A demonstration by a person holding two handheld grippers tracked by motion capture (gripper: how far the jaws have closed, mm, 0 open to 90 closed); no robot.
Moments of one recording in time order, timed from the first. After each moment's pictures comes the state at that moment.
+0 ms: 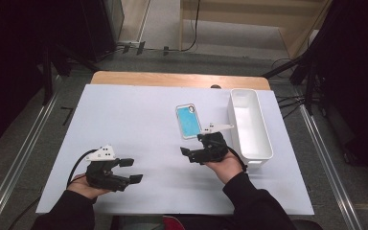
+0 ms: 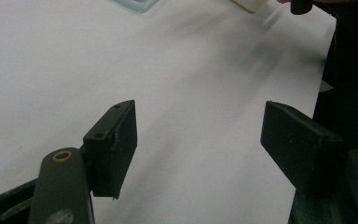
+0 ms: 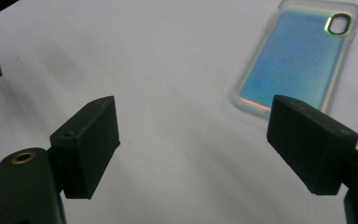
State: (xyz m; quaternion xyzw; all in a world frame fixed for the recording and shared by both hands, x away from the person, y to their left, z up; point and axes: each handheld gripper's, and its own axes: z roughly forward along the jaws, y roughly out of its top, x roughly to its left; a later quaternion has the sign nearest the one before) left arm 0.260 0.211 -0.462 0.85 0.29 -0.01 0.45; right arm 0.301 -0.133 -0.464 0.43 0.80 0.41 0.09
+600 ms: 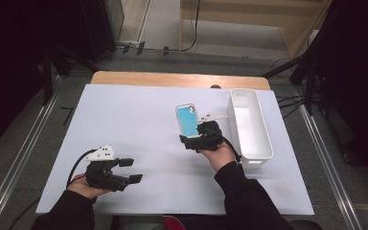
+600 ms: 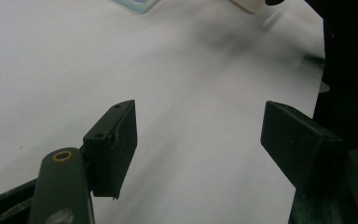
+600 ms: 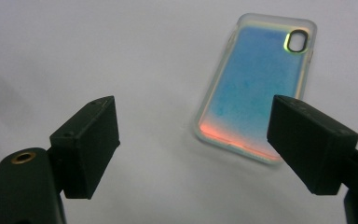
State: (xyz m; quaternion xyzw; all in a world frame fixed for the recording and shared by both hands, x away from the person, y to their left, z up) left arm 0.261 0.212 -0.462 0.84 0.29 -0.01 0.45; right arm 0.335 -0.124 -0.466 0.47 0.78 0.39 0.13
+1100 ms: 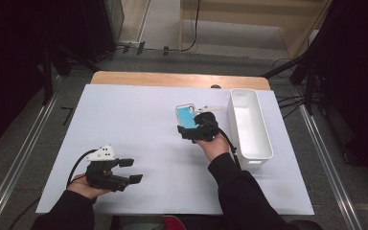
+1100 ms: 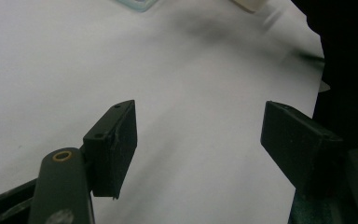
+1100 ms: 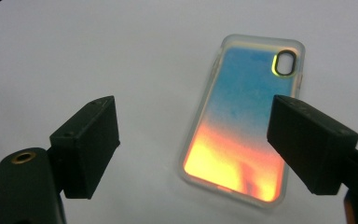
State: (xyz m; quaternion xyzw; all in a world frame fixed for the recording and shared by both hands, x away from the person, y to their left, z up) left arm 0.261 0.212 -0.463 0.84 0.29 -0.01 0.45; right arm 0.365 -0.117 -0.467 0.50 0.76 0.39 0.13
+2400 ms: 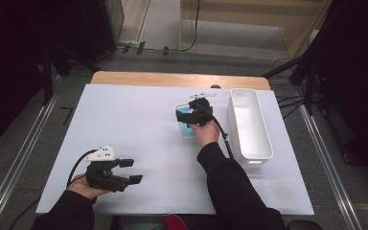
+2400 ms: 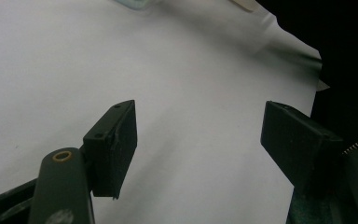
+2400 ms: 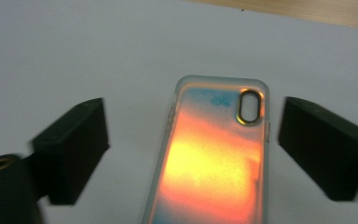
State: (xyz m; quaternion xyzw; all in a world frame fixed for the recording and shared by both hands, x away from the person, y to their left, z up) left arm 0.260 0.212 -0.463 0.85 0.29 -0.01 0.45; right arm 0.418 -0.104 -0.473 0.55 0.73 0.37 0.17
